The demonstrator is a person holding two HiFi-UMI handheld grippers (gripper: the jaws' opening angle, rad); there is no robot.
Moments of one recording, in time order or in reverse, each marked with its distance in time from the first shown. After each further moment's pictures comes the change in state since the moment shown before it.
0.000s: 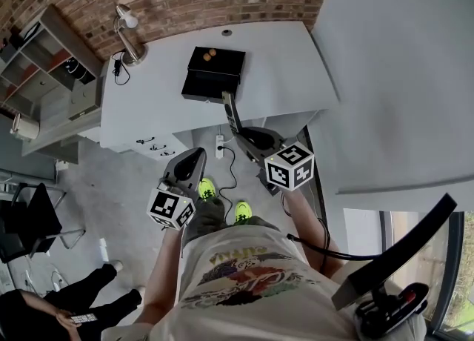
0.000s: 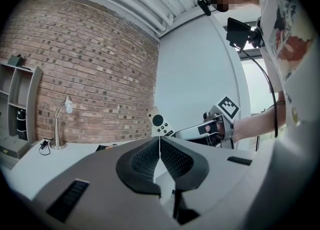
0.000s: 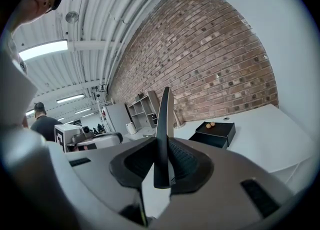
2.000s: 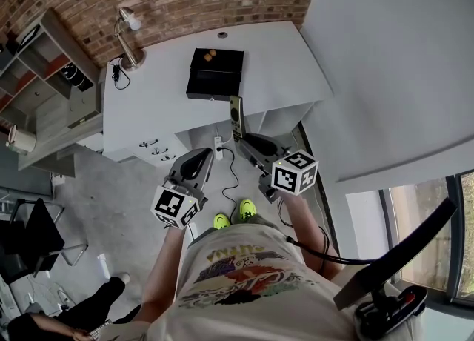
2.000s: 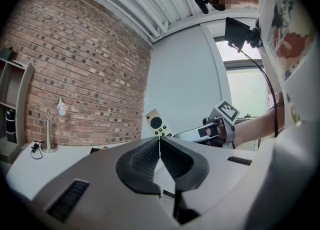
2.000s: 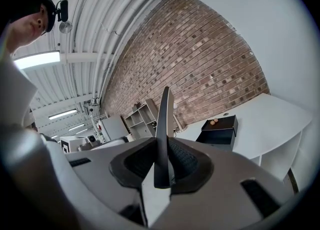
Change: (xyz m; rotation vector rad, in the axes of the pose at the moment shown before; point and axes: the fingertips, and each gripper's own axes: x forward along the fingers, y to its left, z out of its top) left arm -0.053 0.004 0.007 0.011 -0.031 -0.149; right arm 0.001 0.068 -0.018 0.146 -0.112 -0.053
